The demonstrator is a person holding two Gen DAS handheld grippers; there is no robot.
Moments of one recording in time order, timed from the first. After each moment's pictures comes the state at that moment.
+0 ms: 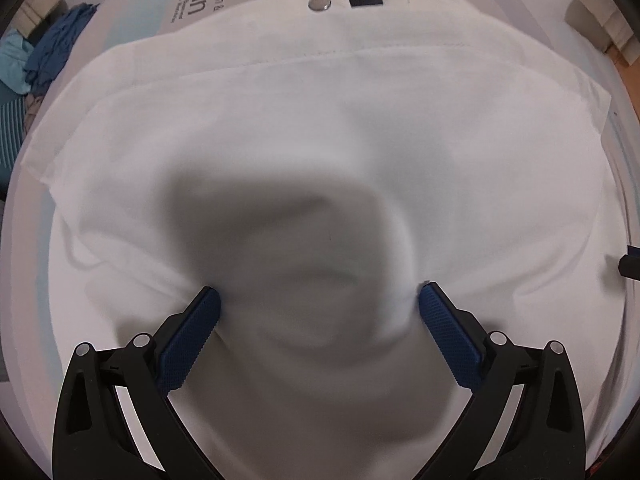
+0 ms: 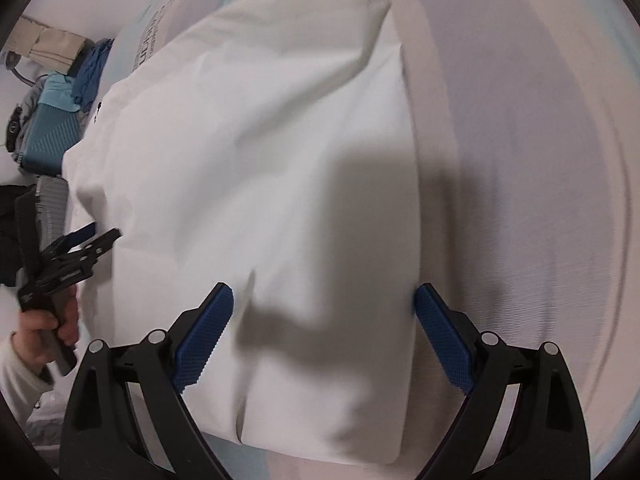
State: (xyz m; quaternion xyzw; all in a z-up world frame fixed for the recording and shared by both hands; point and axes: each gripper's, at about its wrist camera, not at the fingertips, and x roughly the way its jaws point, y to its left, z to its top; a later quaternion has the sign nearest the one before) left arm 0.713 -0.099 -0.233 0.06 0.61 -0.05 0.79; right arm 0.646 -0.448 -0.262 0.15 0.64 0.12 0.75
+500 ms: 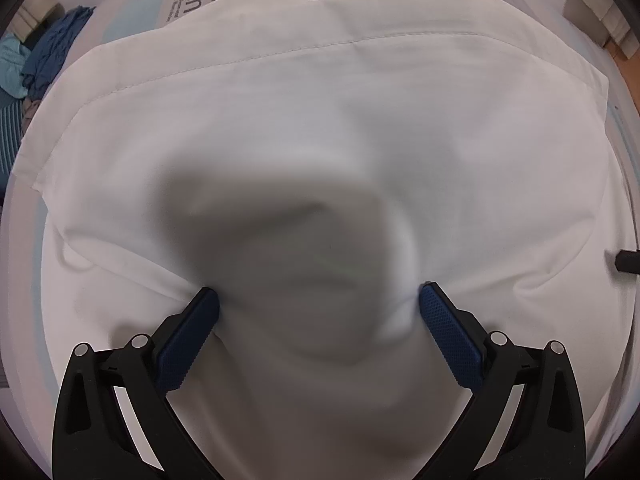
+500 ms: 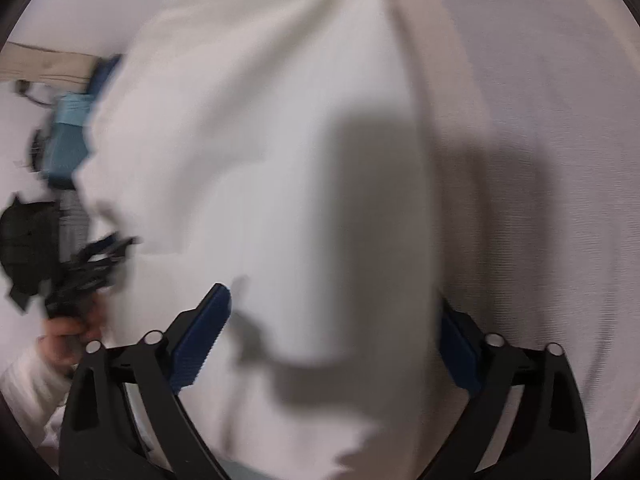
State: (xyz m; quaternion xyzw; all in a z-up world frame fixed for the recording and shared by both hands) left arm 0.711 -0.099 -0.244 0.07 0.60 -0.05 0.79; right arm 0.663 -0.428 -0.286 0.22 0.63 0.20 0.72
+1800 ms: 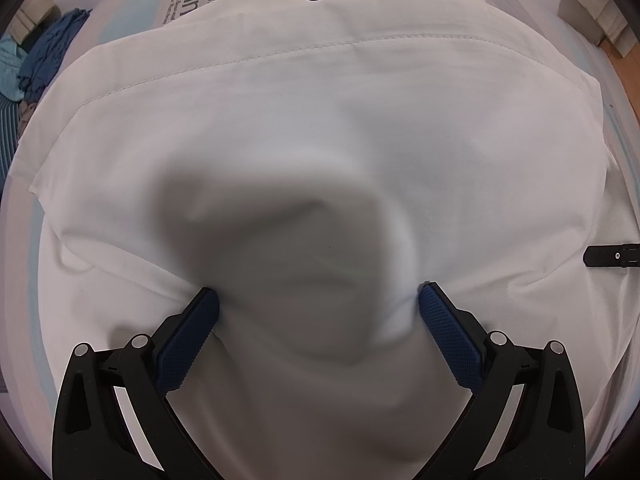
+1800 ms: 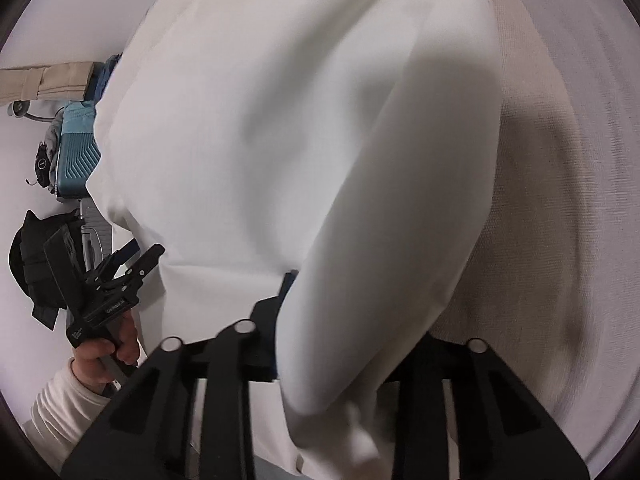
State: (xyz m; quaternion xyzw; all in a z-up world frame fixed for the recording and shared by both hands) left arm 0.695 -0.099 -0.246 0.07 0.60 -0.07 0.80; right arm 0.681 -0.415 -0.297 0.26 0.67 0.17 0.67
